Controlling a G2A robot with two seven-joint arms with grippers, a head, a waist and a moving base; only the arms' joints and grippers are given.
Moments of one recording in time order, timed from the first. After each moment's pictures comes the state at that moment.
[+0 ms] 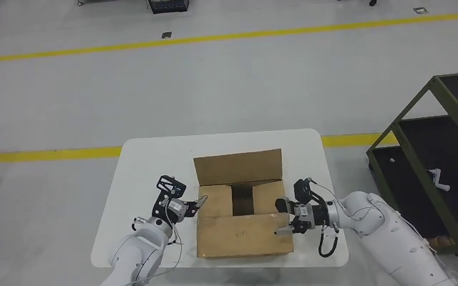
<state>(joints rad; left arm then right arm) 1.57 -1.29 -1.38 -1.90 1.47 -0.21 -0.34 -1.10 -0.86 1.02 -1.40 -0.17 -1.01 0.81</state>
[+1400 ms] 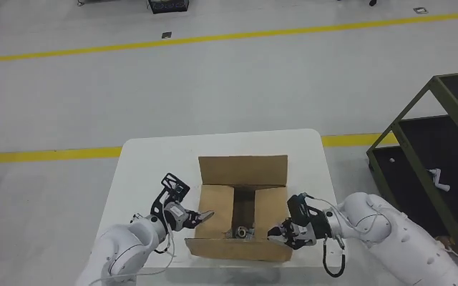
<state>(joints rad) 1.53 -1.26 -1.46 -2.02 1.05 -0.43 -0.81 -1.09 -0.70 0.91 -1.69 -0.26 -1.01 0.67</state>
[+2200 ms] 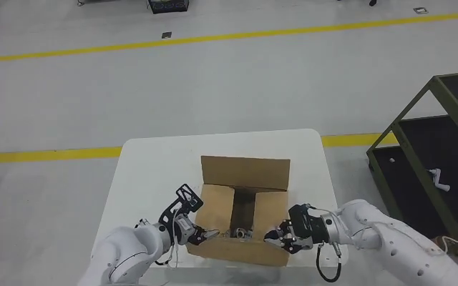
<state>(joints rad) 1.54 -1.22 -1.41 -2.09 1.03 -0.49 -0.97 -1.00 -0.62 0.69 -1.67 -0.72 -1.01 0.06</state>
